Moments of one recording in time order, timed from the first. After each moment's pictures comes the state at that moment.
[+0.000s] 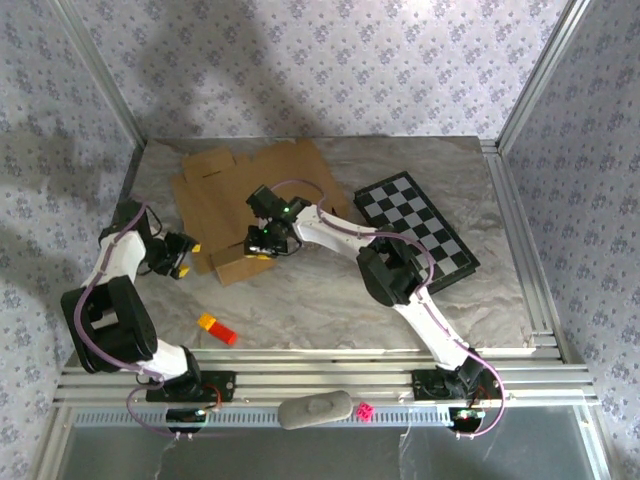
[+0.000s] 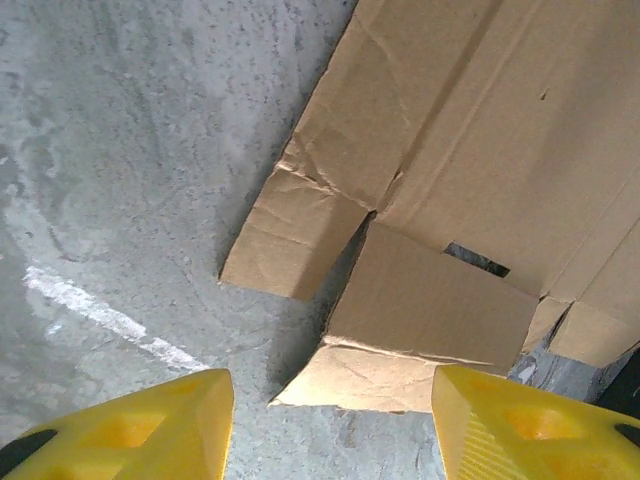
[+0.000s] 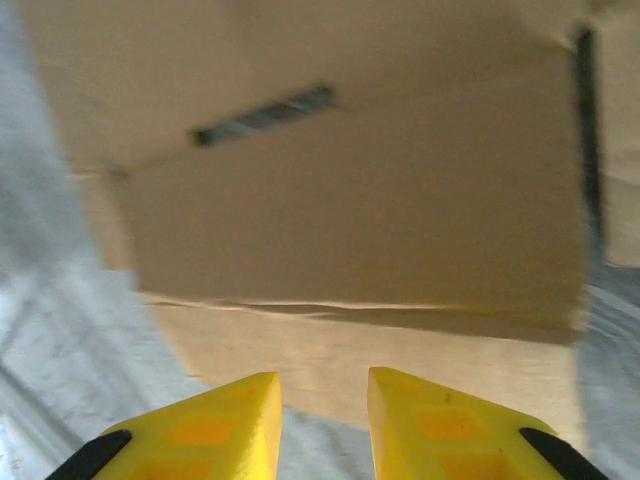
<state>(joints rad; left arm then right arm) 0.30 1.45 0.94 -0.80 0.40 -0.70 0.88 2.44 2.11 -0.76 -0.33 0.82</state>
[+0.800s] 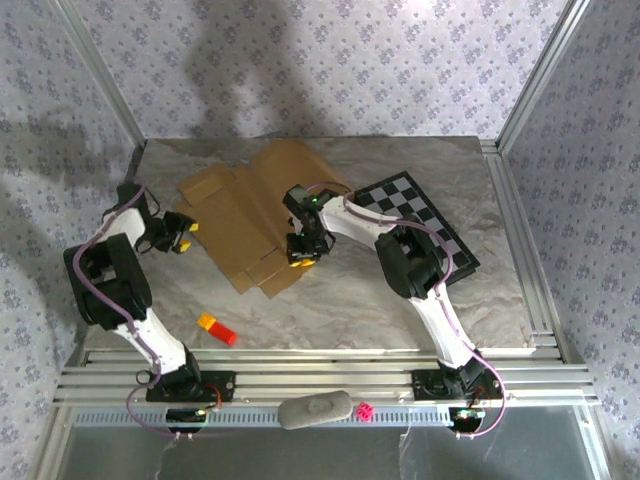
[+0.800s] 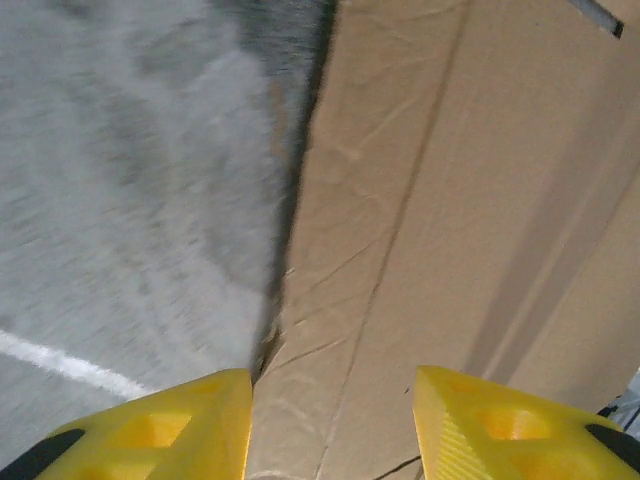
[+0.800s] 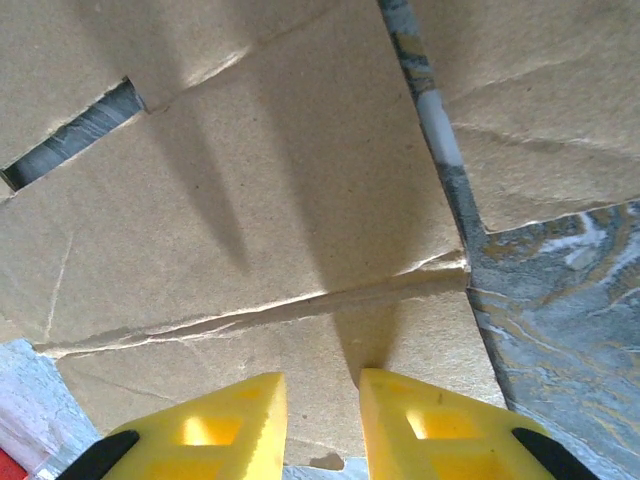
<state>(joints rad) 0.29 1.76 1.15 -0.62 0.49 -0.73 0.75 2.30 1.87 -0.95 -0.32 0.50</state>
